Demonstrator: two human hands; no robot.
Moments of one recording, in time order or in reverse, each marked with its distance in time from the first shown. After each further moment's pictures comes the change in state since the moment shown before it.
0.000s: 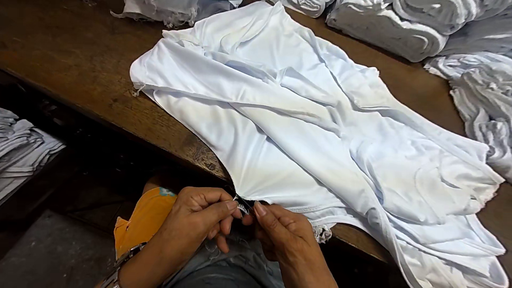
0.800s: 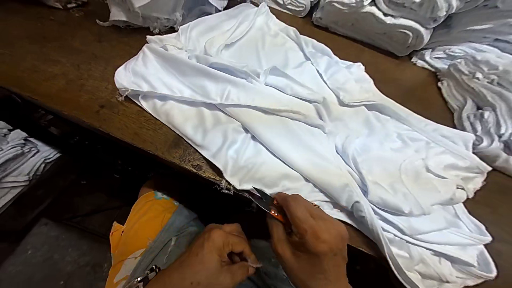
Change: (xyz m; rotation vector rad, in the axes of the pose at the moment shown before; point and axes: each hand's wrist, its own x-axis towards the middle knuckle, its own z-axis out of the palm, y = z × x) left_hand -0.014 -0.052 0.022 0.567 -0.345 0.171; right_hand 0.005 0.006 -0.037 -1.139 0.452 -0.762
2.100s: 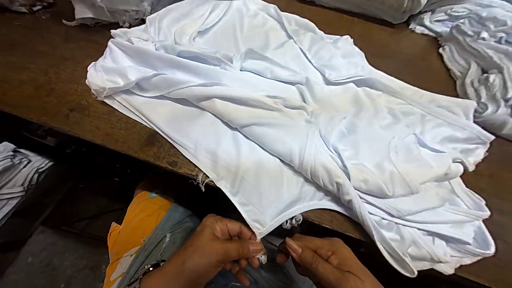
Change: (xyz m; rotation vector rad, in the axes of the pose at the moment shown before) left_hand 0.025 0.026 0.016 -0.763 -0.023 -0.515; right_hand -0.052 0.056 -0.067 0.933 -0.752 0.568
